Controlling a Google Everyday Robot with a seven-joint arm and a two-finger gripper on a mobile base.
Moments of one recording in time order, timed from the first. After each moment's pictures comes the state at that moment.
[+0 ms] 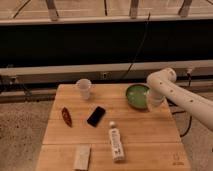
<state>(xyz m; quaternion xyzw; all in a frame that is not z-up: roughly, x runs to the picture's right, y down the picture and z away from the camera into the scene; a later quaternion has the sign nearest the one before) 0.281 0.103 0.842 -0.30 -0.05 -0.27 0.91</state>
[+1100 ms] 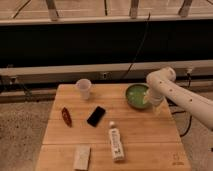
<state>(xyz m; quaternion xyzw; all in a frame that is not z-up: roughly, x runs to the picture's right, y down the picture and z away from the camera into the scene) 0.280 0.104 0.843 -0.30 -0.06 -0.29 0.91</state>
